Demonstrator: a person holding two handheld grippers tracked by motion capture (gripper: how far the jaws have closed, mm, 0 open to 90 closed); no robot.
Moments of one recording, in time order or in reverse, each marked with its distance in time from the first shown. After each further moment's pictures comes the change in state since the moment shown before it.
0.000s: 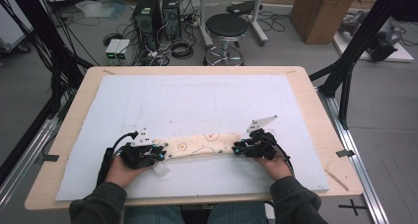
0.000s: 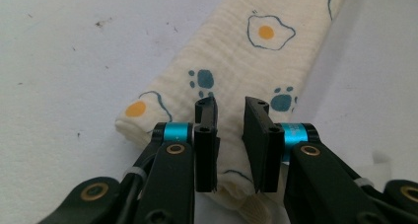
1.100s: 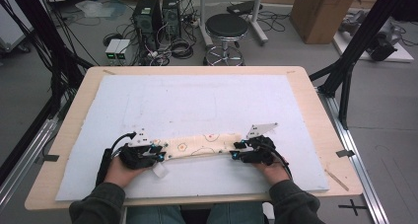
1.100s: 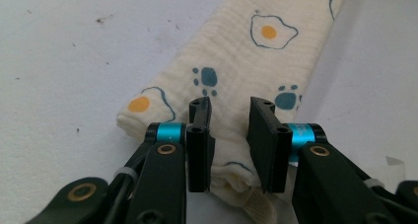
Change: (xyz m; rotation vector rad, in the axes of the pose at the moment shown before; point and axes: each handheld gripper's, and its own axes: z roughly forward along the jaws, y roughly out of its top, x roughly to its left) left arm 0.005 -0.006 0.001 -0.021 -0.027 -0.025; right arm 0.012 -0.011 0.005 -0.063 -0.051 -0.041
